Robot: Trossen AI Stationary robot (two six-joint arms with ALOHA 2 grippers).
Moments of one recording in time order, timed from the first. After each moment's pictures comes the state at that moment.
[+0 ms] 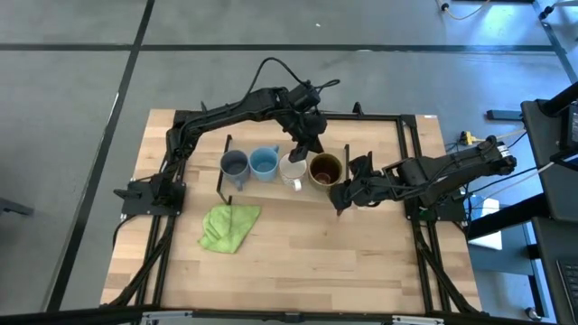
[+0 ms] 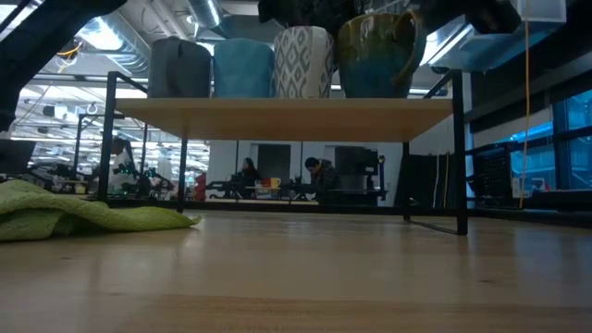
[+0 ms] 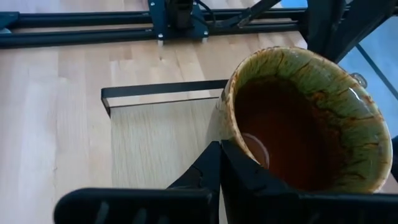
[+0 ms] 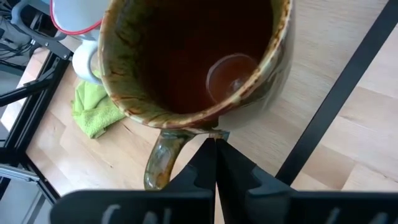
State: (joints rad) left arm 0.35 2.07 2.15 -0.93 0.55 0.34; right arm 0.29 1.33 1.29 -0.96 0.42 1.35
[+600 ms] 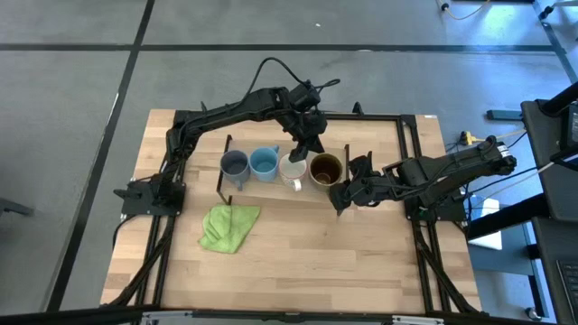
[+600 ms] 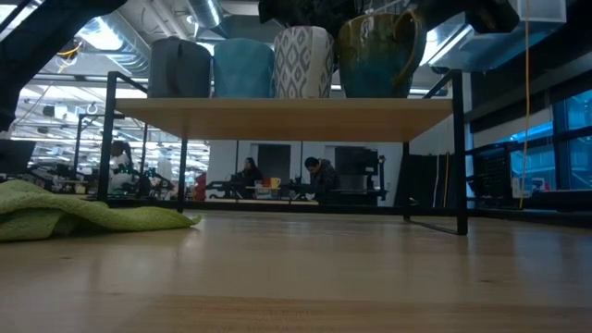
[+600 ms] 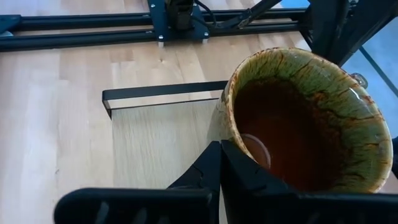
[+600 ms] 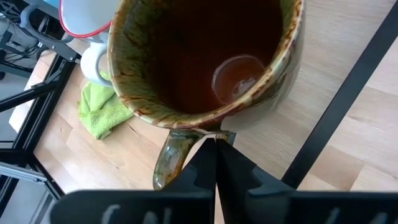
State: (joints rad) left arm 0.35 2.07 2.15 -0.92 0.55 0.35; right arm 0.29 1.33 1.29 -0.94 0.42 1.35
